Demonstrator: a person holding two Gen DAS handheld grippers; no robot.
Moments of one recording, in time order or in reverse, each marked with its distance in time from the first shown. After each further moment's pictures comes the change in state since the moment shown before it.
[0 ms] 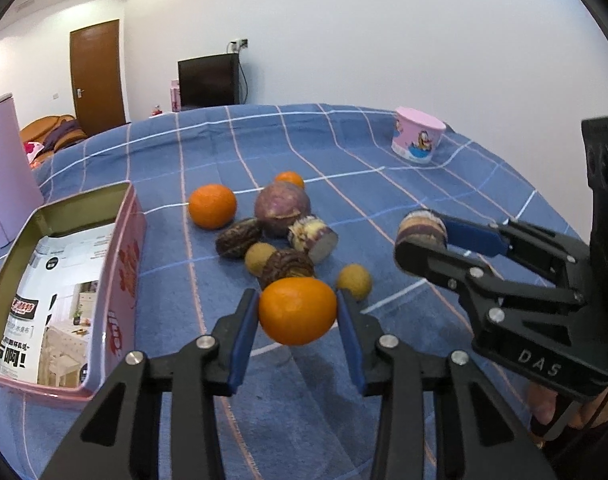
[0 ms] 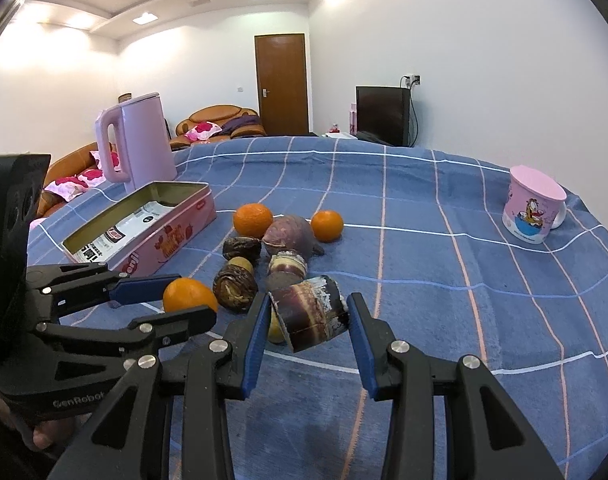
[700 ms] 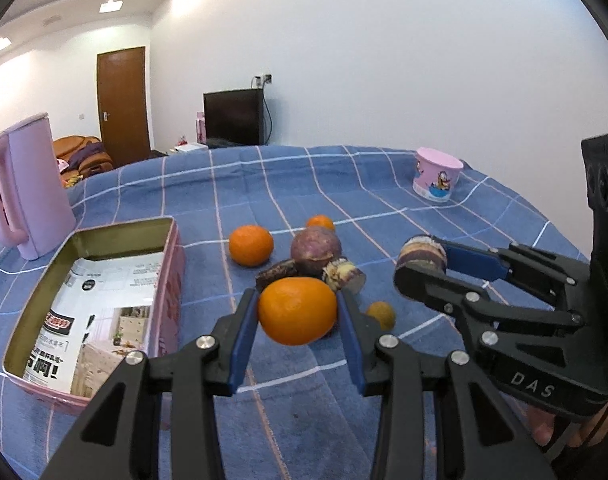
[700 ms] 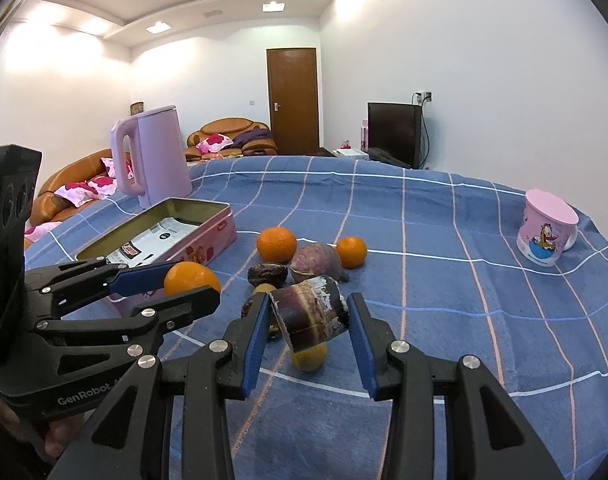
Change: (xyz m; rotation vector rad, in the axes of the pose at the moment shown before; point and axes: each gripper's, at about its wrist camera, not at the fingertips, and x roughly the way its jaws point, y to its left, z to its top) left arm -0.024 0.013 0.005 -0.017 -0.147 0.081; right arm 0.000 0.018 0.013 -0.019 -0.062 0.033
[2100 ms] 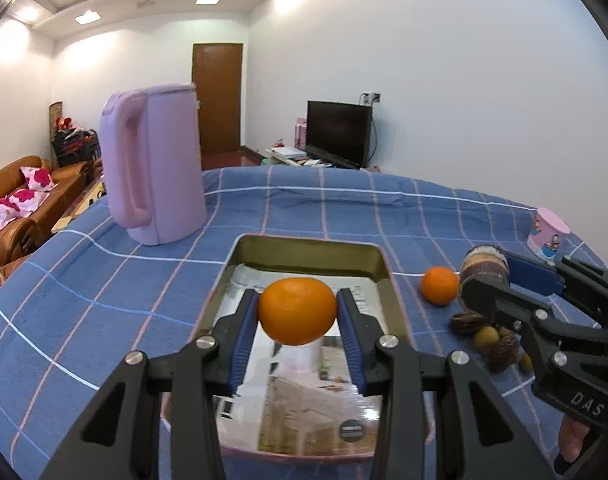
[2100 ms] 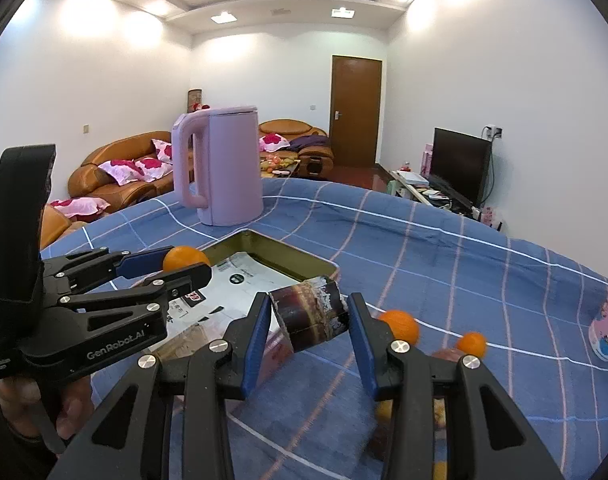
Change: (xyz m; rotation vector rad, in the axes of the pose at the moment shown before) left arm -0.016 0.145 0.007 -0.195 -0.040 0.285; right arm 0.064 0.103 0.061 -0.167 -0.016 0.162
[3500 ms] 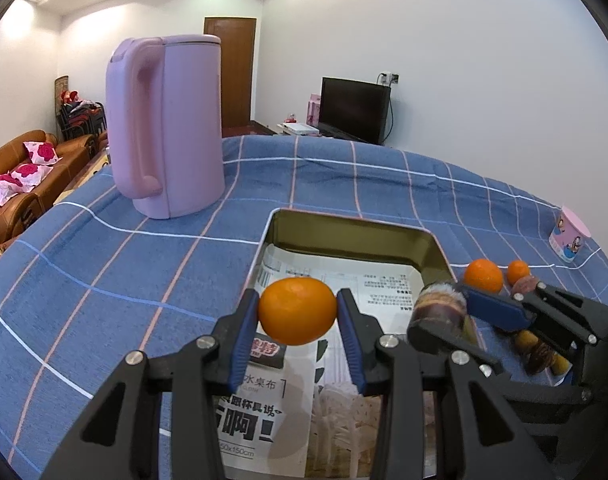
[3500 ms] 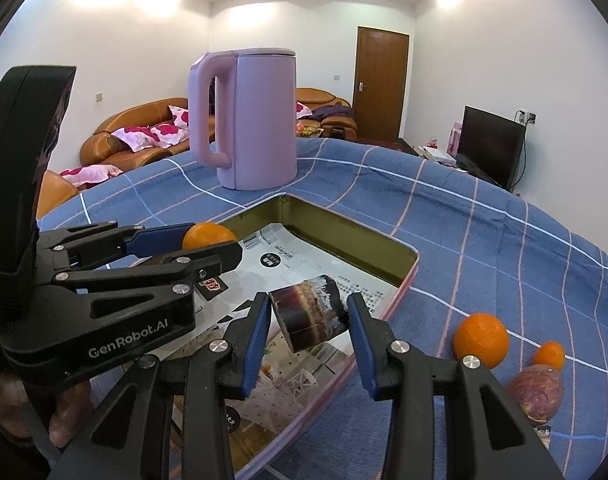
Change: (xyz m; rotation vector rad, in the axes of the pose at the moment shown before) left arm 0.038 0.031 0.000 -0.043 0.088 0.012; right arm 0.073 0.039 -0.004 -0.049 0.120 0.063
